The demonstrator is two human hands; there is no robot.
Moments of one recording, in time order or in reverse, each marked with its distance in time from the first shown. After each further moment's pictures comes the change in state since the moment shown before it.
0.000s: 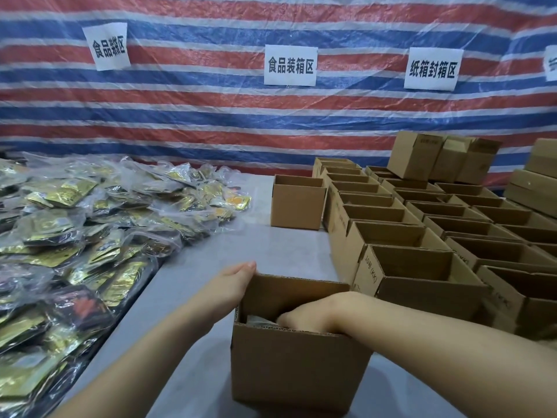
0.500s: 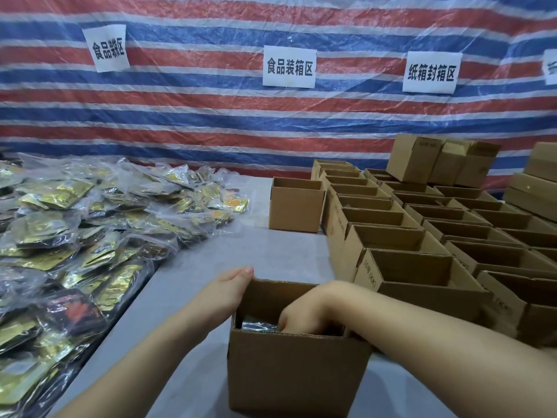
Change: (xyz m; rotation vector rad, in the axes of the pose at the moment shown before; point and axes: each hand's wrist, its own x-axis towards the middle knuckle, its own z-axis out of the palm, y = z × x) left_hand -0.004 0.005 0.001 0.066 0.017 0.031; right_hand -0.002 -0.008 -0.015 -0.012 -0.098 0.058
